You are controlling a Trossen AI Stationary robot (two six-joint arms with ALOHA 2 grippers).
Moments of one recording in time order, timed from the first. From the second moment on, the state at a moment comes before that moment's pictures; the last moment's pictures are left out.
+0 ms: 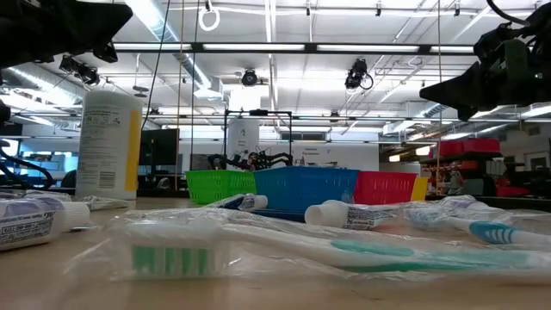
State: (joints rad) left arm -0.08 0.01 0.04 0.30 -0.07 0.22; right arm -0.13 0.07 0.01 0.05 0.13 0.00
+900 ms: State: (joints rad) left arm -0.08 0.01 0.04 0.31 -0.05 0.28; right arm -0.13 0.07 0.01 0.26 0.26 -0.02
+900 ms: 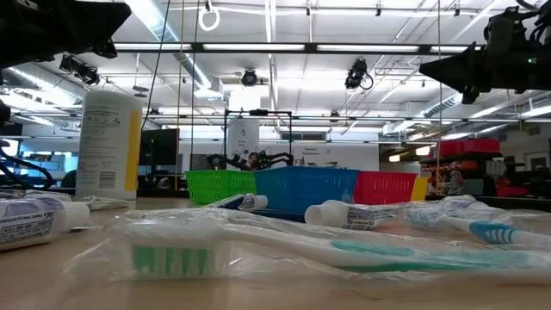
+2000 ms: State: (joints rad) left arm -0.08 0.34 0.33 0.01 -0.30 0.02; right arm -0.13 0.54 0.01 0.79 0.14 -0.04
